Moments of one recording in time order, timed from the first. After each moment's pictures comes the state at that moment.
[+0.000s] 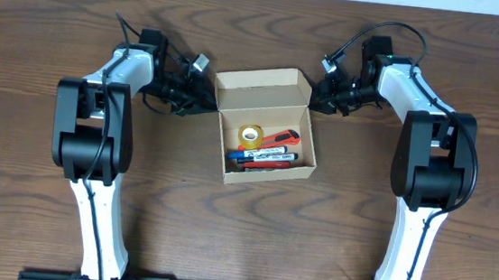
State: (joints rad) left arm -0.05 2.31 1.57 -0.82 1.01 -0.05; right arm 0.05 2.31 1.67 -0.84 -0.93 0.11
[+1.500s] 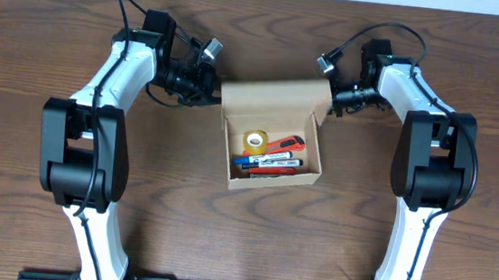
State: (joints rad) left arm -0.11 2.09 1.57 -0.96 1.04 0.02; right arm 0.05 2.31 1.67 -0.95 -1.13 -0.02
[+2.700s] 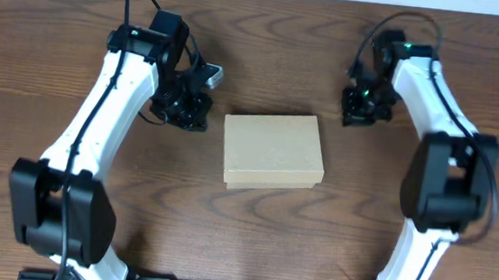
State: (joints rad) left arm -0.22 1.78 1.57 -1.32 0.37 0.22; right arm 0.06 2.07 1.70 -1.17 -0.18 -0.01
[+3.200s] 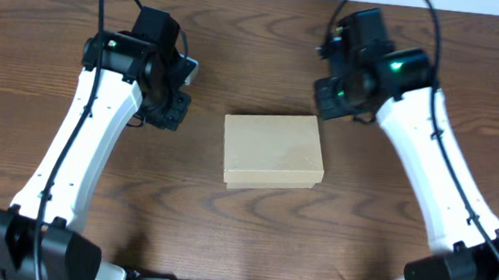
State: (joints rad) left arm -0.23 1.62 1.56 -1.34 0.02 0.13; right arm 0.41 1.70 1.71 -1.21 0.00 0.11
